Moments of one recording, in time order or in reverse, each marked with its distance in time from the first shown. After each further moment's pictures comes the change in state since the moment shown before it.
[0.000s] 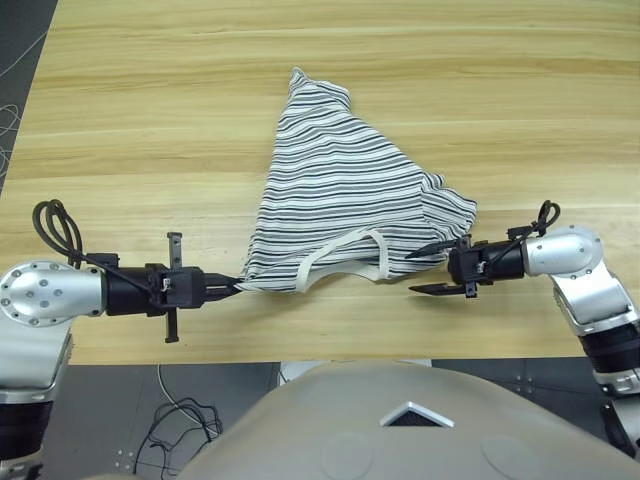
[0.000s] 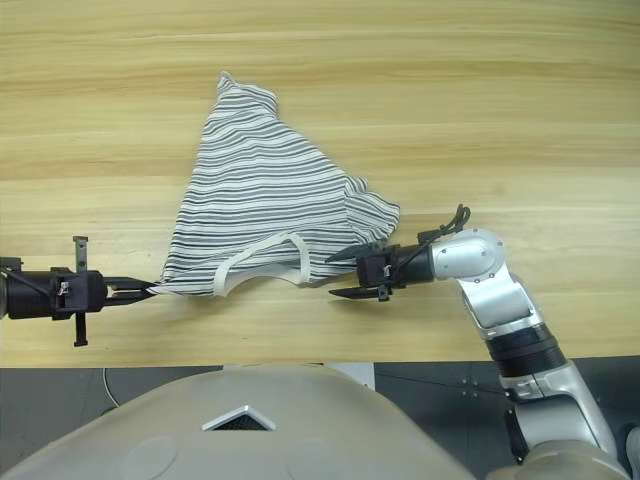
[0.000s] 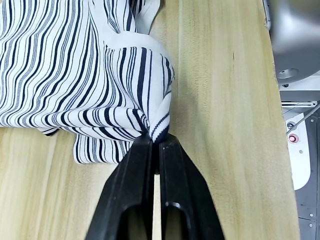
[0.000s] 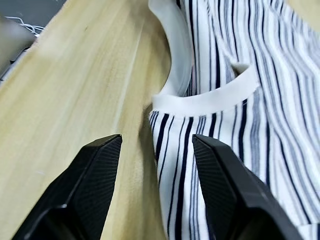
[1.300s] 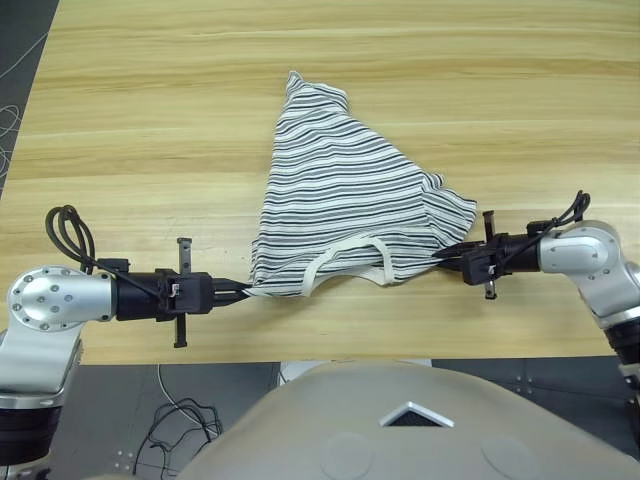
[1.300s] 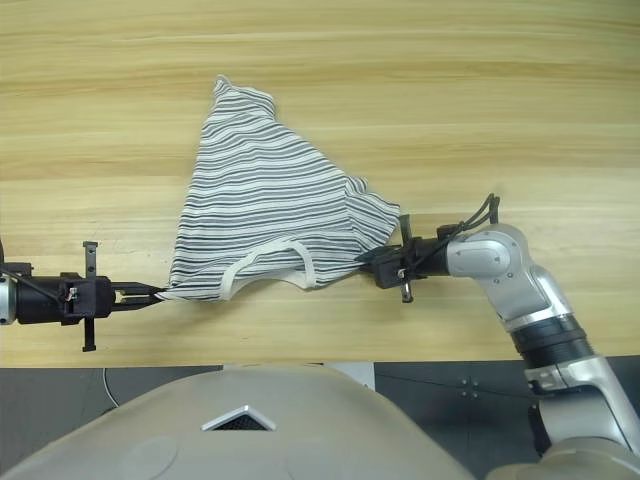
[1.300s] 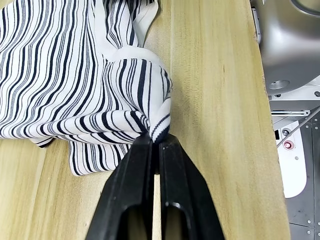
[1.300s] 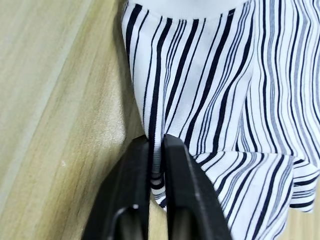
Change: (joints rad) left arm 0.013 -0.026 -0.014 -0.036 0.001 0.018 0.003; right arm -0.045 -0.109 0.023 0.156 -0.255 -0.257 -0.167
